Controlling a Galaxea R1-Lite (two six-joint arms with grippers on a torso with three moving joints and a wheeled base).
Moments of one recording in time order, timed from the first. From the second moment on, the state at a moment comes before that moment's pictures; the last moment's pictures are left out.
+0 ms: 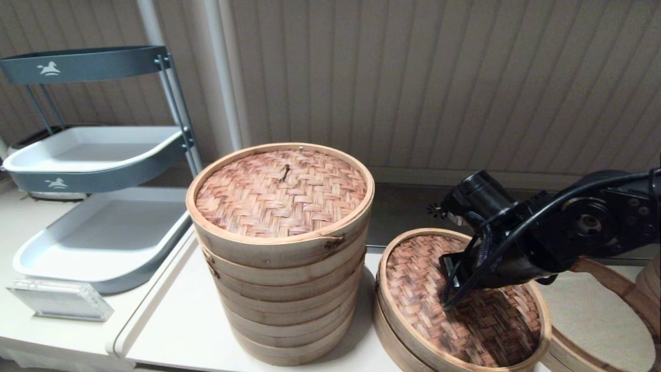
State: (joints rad) left arm 0.00 0.00 0.00 0.00 0.00 0.00; right arm 0.50 1.76 -1.16 0.48 -0.28 0.36
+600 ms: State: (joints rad) left arm 0.00 0.00 0.00 0.00 0.00 0.00; right arm 0.50 1.79 -1.17 0.48 -0.28 0.36
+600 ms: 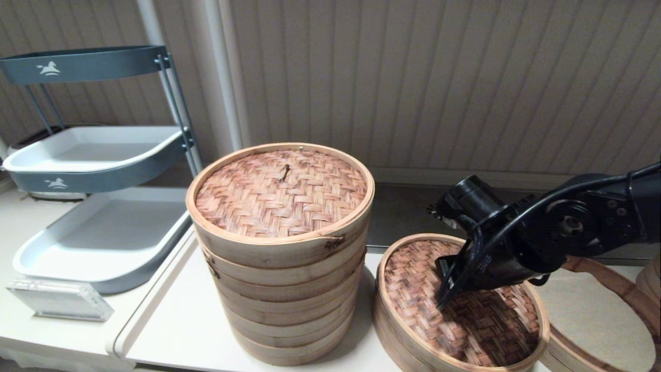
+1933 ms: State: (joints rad) left arm 0.00 0.00 0.00 0.00 0.00 0.00; right arm 0.50 1.45 -1.09 0.49 -0.30 0.36
